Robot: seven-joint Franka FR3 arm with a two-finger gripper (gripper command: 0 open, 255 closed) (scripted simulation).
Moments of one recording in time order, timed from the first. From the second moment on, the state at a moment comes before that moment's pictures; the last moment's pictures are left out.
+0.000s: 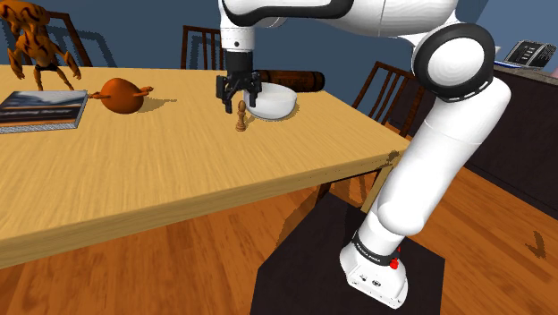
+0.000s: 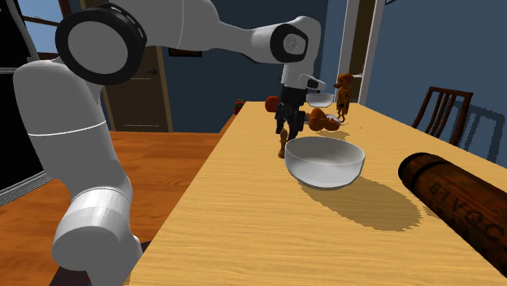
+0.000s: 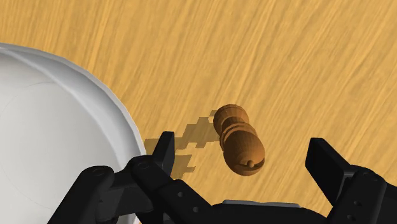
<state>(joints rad) 0.05 -0.03 0.13 -1.74 0.05 1.56 0.25</state>
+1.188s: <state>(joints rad) 0.05 -0.02 0.13 -1.64 0.05 1.47 0.26</state>
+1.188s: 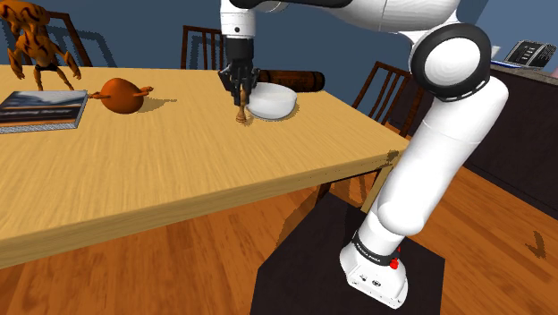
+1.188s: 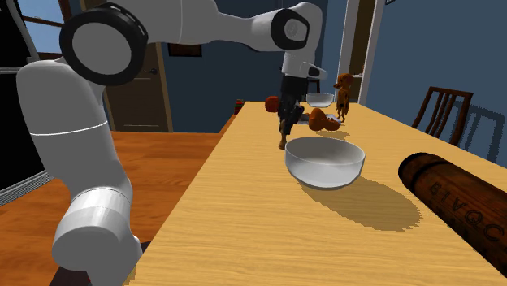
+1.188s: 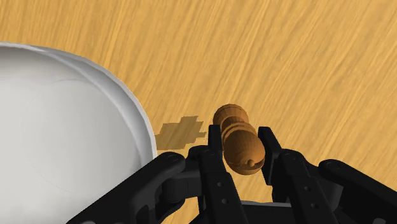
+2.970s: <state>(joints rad) 0.02 0.17 0.10 -1.06 0.02 1.07 0.21</state>
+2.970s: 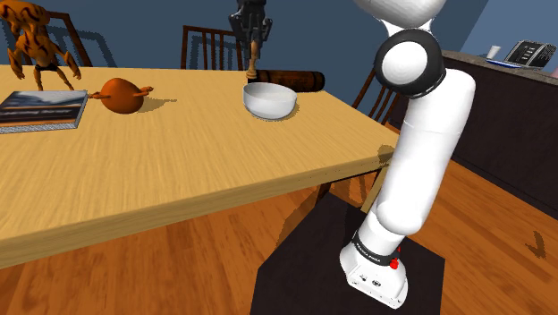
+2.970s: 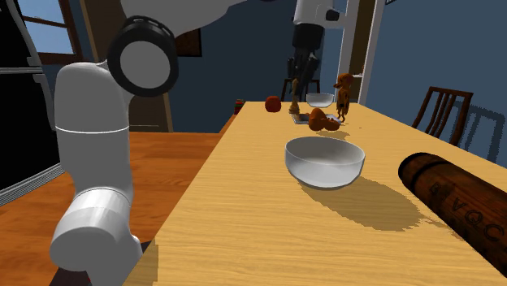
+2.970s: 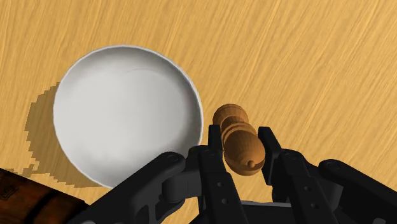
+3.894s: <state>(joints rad) -0.13 0.21 0.02 -1.02 0.00 1.08 -0.04</state>
